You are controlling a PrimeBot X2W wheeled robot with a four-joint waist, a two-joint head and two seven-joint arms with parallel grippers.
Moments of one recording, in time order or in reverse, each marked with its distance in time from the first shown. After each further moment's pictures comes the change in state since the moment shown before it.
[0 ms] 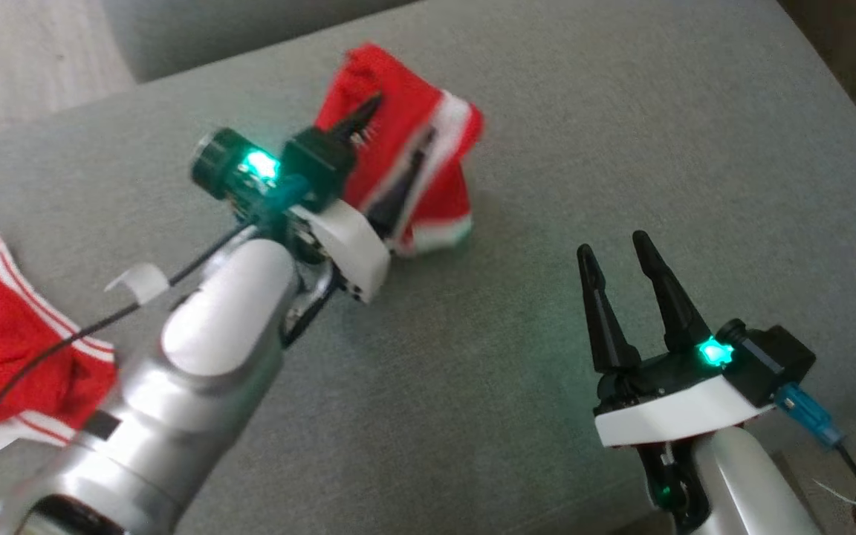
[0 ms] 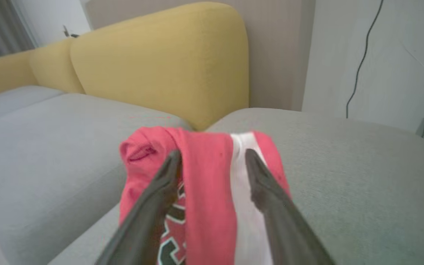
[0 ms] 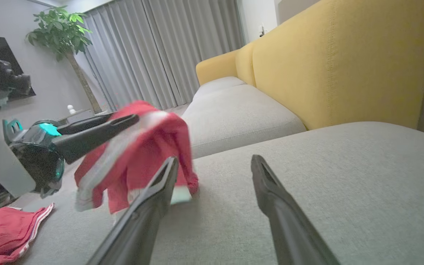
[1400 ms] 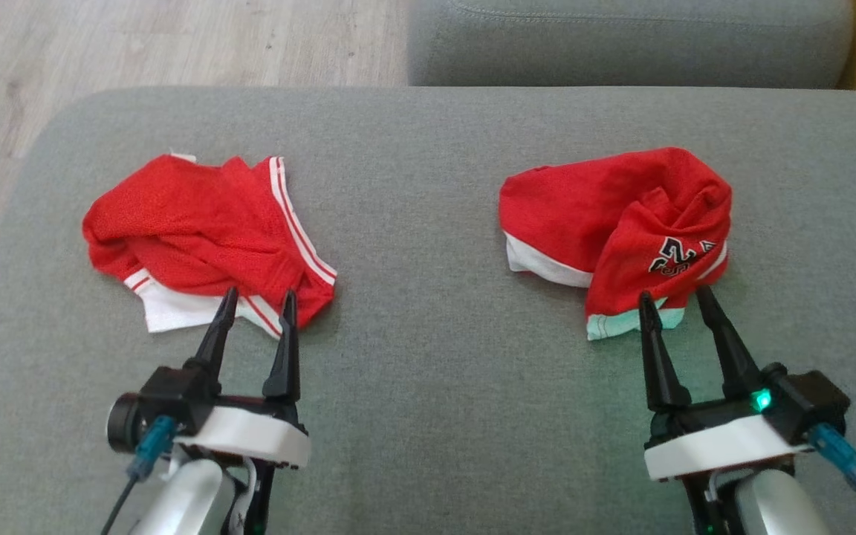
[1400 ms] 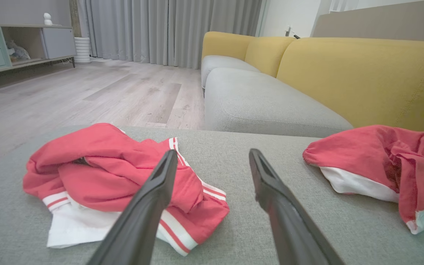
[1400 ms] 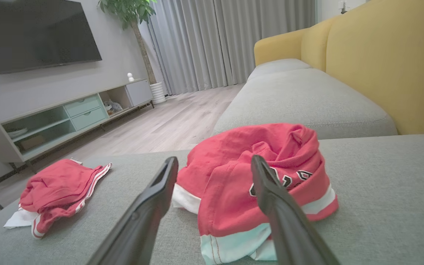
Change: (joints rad) left arm 0.613 0.041 0.284 -0.246 -0.107 0.224 -0.235; right arm 0.103 0.001 -0.156 0.051 -0.100 0.000 0.000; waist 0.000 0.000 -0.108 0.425
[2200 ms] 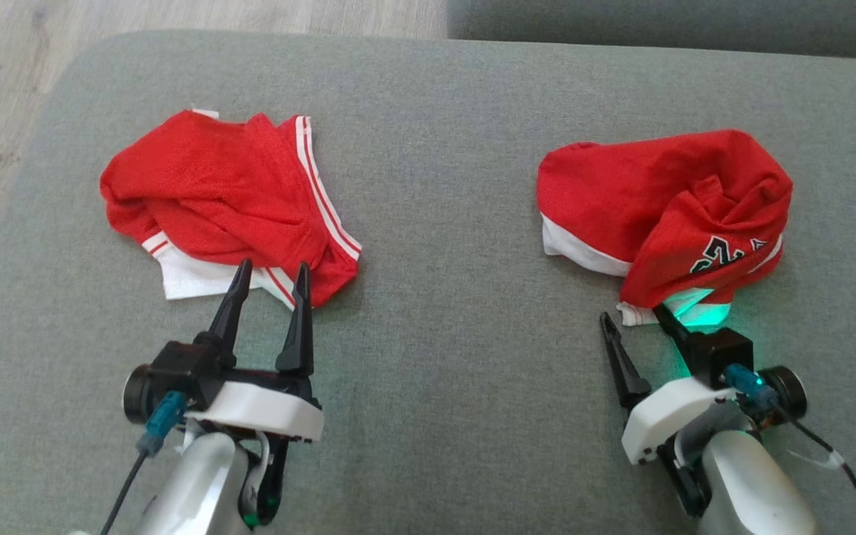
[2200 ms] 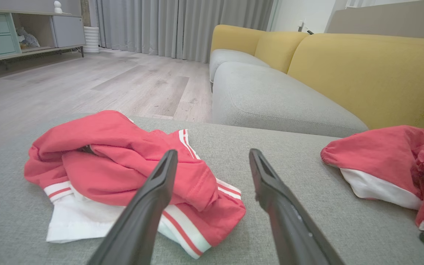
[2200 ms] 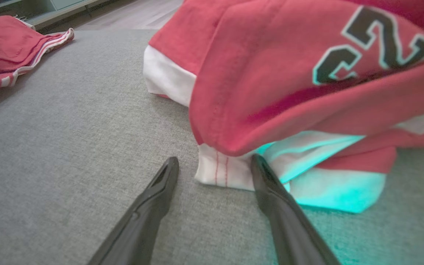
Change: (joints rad) left arm -0.049 -0.102 0.109 0.062 0.102 -0.112 -0.002; right arm -0.236 -0.001 0.003 0.479 -0.201 0.000 0.070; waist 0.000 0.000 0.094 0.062
